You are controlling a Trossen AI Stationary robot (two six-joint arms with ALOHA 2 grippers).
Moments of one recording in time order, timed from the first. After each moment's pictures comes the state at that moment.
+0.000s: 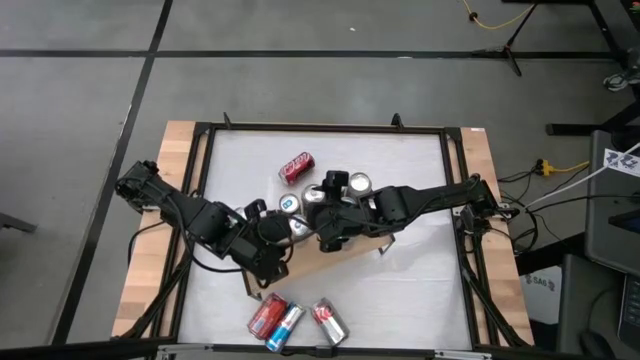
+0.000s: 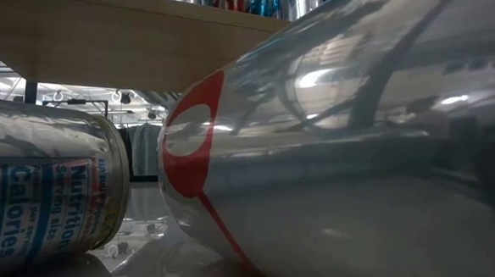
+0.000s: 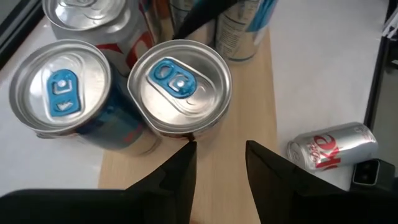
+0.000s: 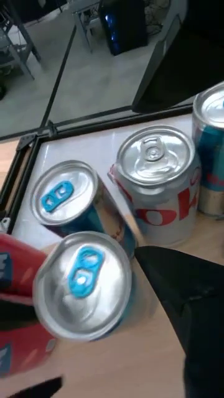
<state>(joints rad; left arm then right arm) -0.50 1.65 1.79 -1.24 -0.50 -0.83 0.29 1.98 2.20 -1.10 0.58 -0.04</state>
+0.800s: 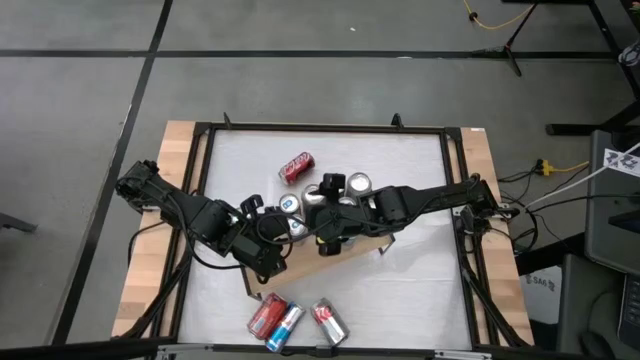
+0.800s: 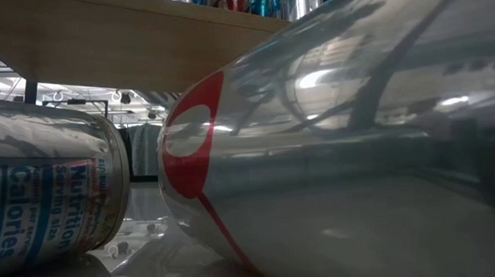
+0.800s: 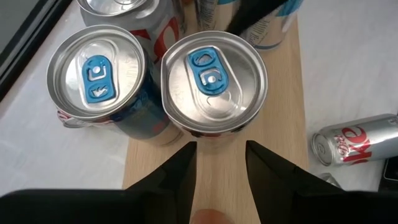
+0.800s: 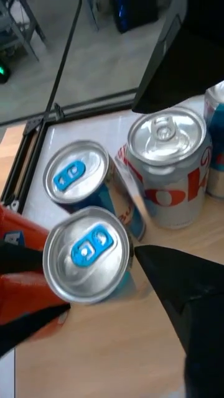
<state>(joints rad) -0.49 1.65 1.79 -1.32 -0.51 -0.84 0.29 1.98 2.20 -1.07 0.52 -0.04</state>
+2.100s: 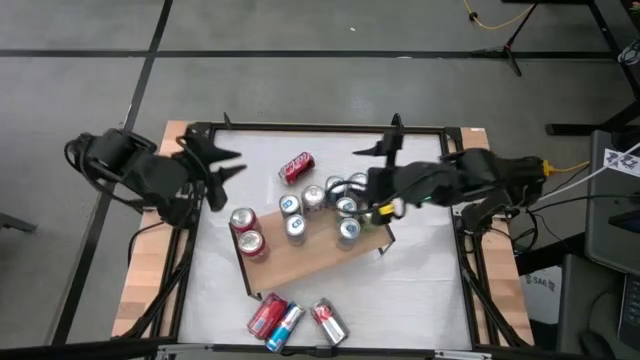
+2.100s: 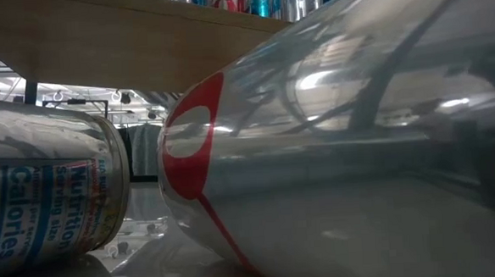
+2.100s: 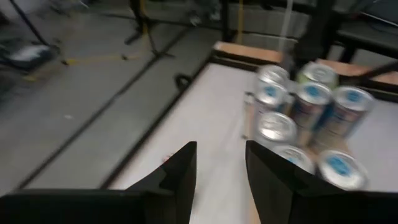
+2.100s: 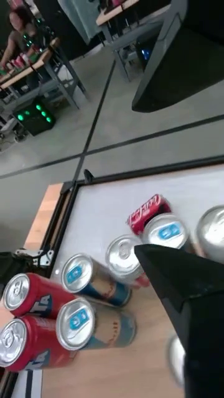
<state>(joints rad) -0.41 1.20 1.79 -1.32 -0.83 -0.49 0.29 1.66 2.20 -1.17 0.62 -0.21</state>
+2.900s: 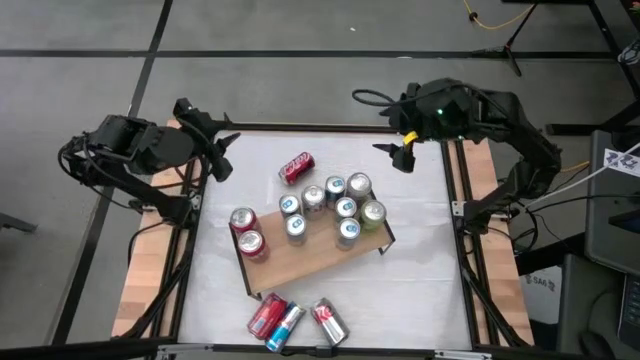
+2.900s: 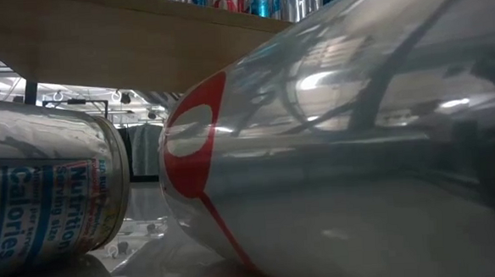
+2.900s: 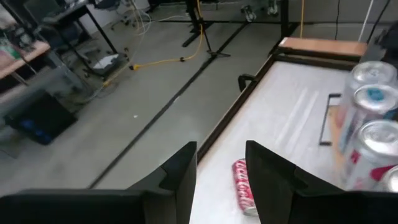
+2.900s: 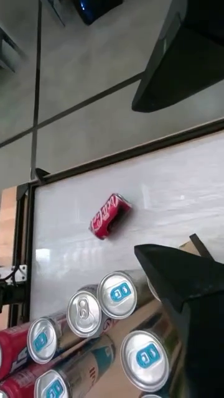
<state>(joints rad) -0.19 1.17 1.79 -1.32 -0.88 -0.28 -0.15 1.54 2.20 -1.32 0.18 -0.18</state>
